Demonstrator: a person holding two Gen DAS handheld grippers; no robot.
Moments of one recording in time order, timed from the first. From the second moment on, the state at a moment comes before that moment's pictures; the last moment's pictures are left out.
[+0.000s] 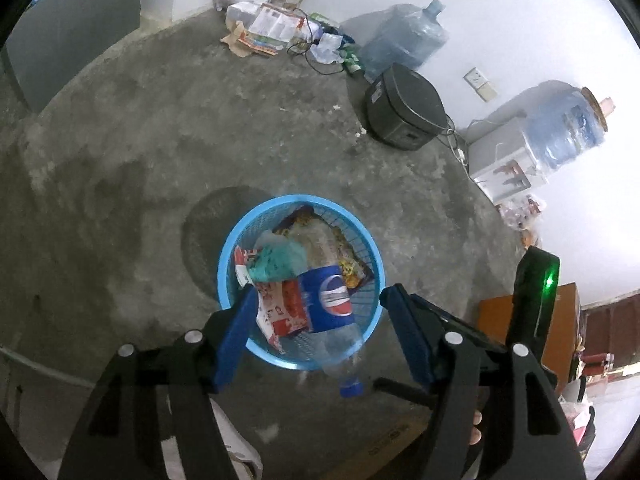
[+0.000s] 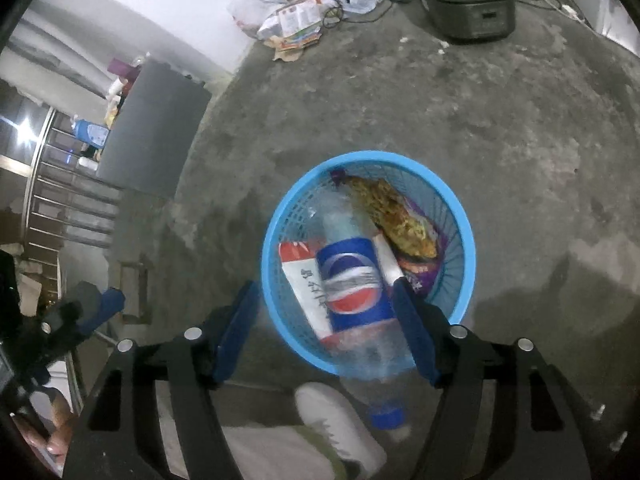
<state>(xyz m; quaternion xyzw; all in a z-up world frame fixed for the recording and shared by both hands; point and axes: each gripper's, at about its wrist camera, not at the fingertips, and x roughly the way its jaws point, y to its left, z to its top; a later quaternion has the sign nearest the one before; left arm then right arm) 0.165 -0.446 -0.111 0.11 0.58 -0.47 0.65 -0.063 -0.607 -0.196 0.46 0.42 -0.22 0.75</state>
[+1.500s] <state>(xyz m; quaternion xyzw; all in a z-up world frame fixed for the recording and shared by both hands) 0.034 -0.034 0.068 0.04 0.29 -0.13 0.95 -0.097 -0.307 0.035 0.07 0.25 -0.10 0.96</state>
